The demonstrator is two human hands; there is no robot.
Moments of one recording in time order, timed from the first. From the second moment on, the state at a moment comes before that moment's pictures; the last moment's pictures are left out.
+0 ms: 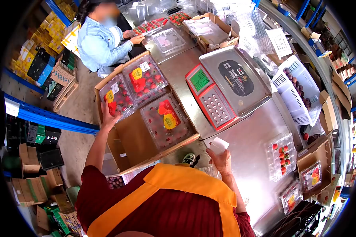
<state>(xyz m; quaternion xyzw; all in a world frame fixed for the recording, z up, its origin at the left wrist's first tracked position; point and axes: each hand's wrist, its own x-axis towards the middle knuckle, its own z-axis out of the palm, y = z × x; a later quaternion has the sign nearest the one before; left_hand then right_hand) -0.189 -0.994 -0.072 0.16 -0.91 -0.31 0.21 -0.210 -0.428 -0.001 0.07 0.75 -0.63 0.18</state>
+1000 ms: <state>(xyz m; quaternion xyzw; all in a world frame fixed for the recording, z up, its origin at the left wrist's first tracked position) -0.126 -0.771 0.016 0.06 -0.94 -0.29 0.18 -0.141 -0.346 0.000 0.24 0.65 -0.71 0.11</state>
